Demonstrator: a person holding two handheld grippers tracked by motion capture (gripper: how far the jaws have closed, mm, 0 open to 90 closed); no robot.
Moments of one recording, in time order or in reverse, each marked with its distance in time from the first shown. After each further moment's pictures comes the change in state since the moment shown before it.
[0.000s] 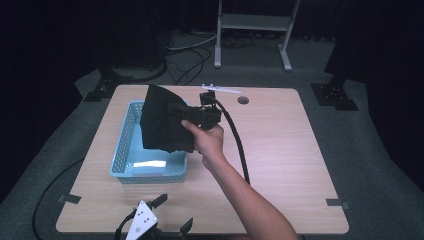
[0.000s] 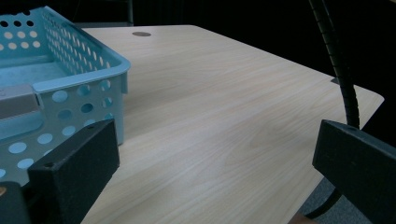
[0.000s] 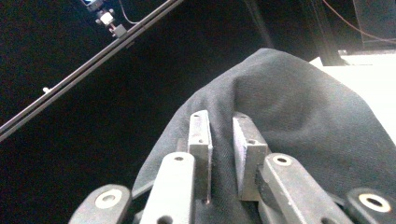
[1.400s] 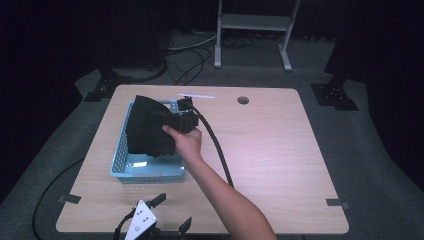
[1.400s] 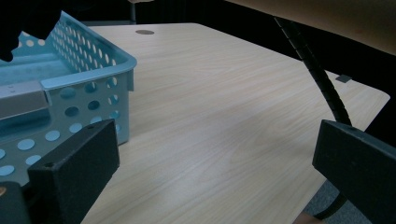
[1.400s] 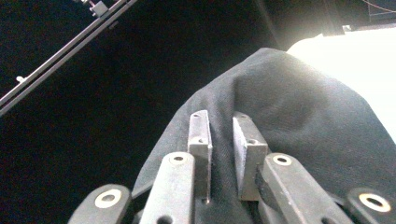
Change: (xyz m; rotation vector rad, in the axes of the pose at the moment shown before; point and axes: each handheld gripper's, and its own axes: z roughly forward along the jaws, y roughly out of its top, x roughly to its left) left arm 0.003 -0.001 0.000 0.009 0.009 0.002; right arm -0.012 -0.024 0.065 0.064 -0.019 0.034
